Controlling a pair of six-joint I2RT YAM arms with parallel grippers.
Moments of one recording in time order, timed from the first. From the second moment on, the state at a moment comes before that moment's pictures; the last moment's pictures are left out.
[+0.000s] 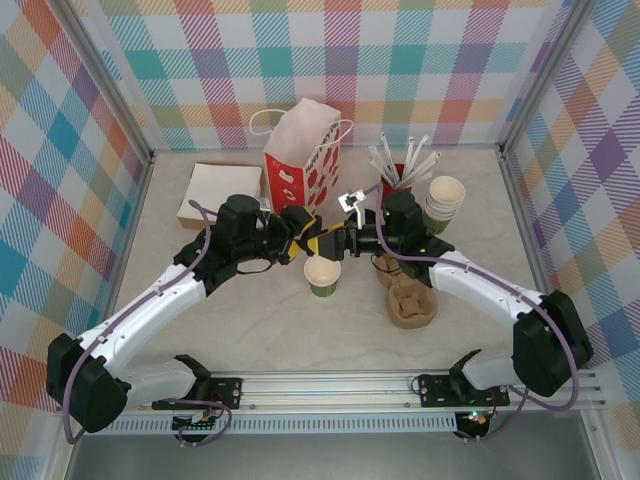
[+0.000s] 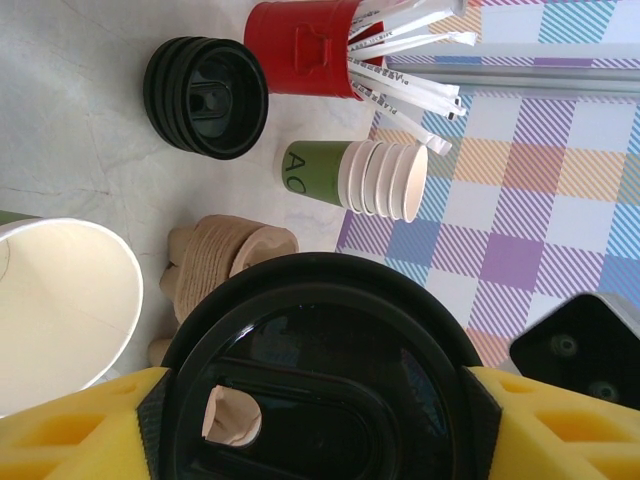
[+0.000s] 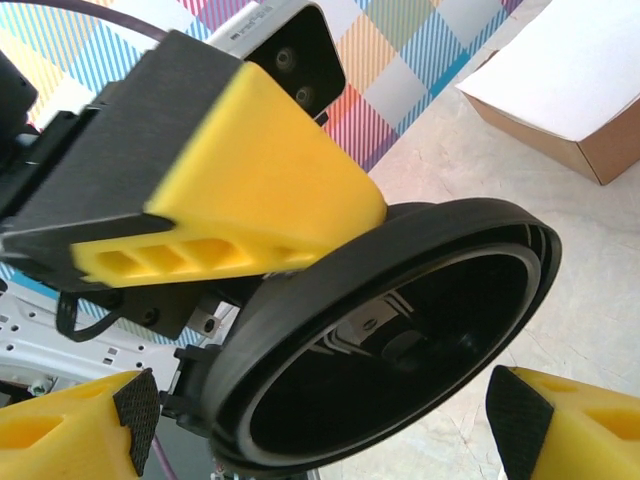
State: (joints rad) left arm -0.60 1.17 0.98 -0.30 0.30 -1.41; right arm 0.63 1.37 0.90 0.20 -0.79 0.57
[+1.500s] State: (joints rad) left arm -0.60 1.22 0.99 -0.29 0.32 -1.42; right arm 0.66 1.44 0.93 0.28 -0.78 0.58
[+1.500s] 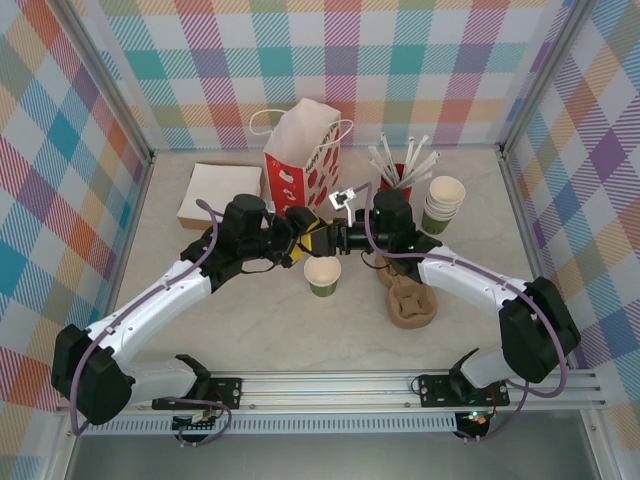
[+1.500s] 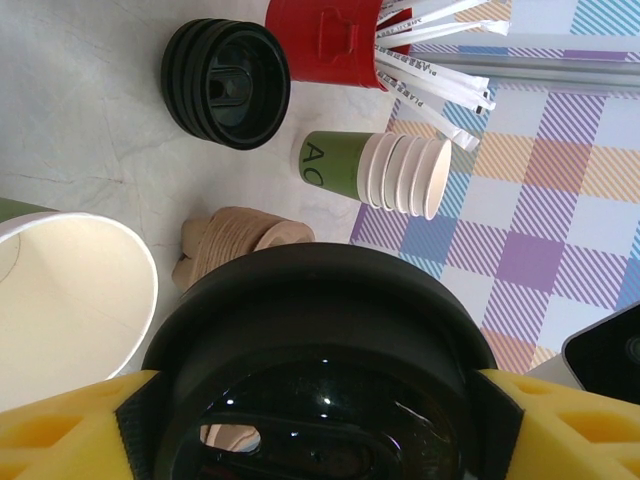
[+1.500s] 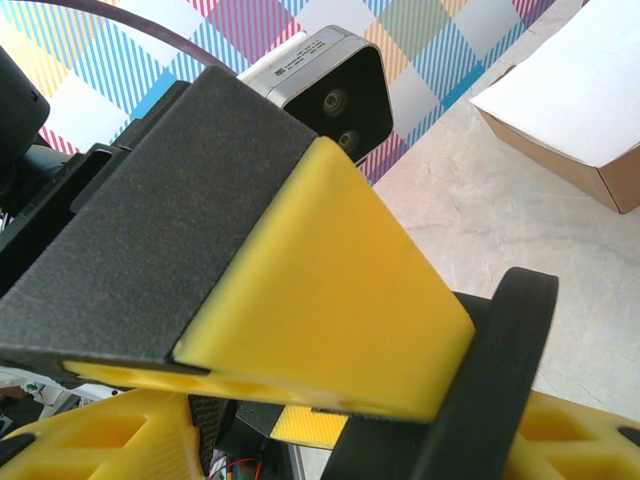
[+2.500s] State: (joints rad) left arm -0.61 1.22 1.01 -0.44 0.24 -1.31; right arm 0.68 1.26 0.91 -0.03 -0.65 0.46
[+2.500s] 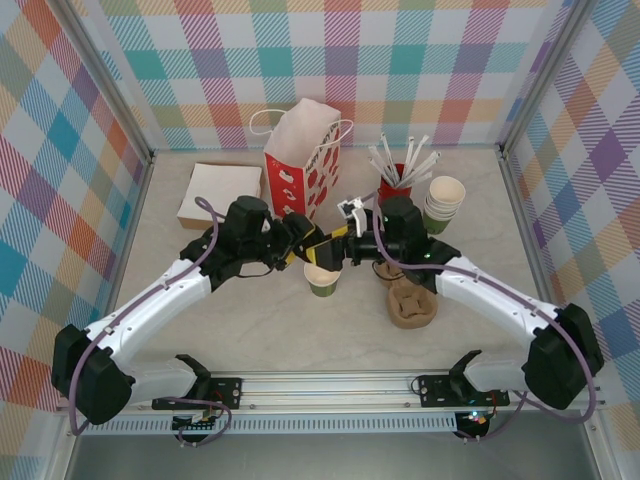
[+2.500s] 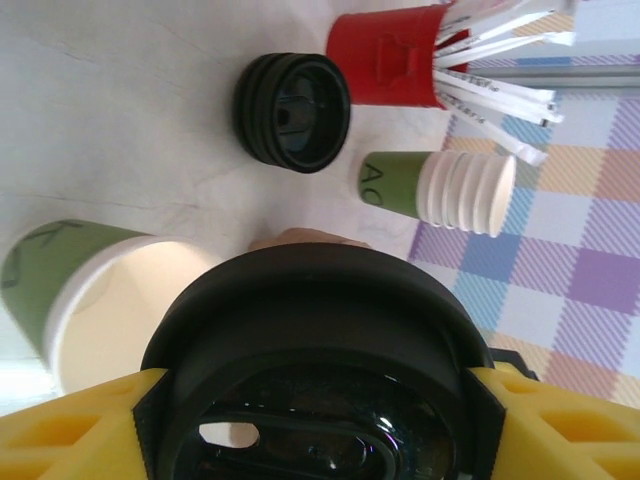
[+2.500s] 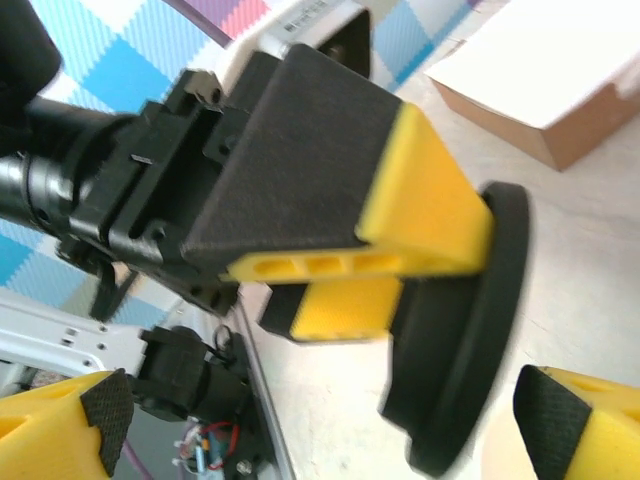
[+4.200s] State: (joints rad) left arm -0.75 1.72 1.51 -1.03 0.10 -0.83; right arm 0.62 1.21 1.04 -0.93 0.18 0.44
